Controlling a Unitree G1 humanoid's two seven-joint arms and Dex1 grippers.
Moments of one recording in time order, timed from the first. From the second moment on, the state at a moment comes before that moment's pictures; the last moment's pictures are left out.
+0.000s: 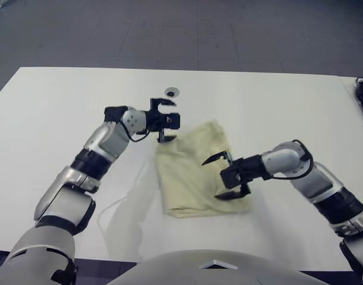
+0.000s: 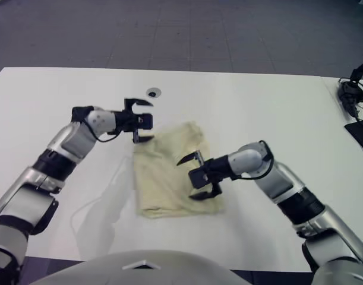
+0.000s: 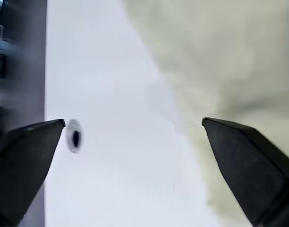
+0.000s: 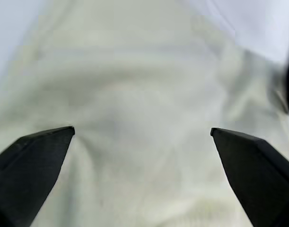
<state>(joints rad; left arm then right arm) -0.79 0.51 -0.49 0.43 0.35 -0.06 -0.77 -0.33 -0.77 0.53 -0.23 0.02 0.01 1.19</state>
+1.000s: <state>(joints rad) -0.26 0.56 -0.11 -0.70 -0.04 0.76 -0.61 -0.93 -0.31 0.36 1.05 -0.22 -0.18 0.50</state>
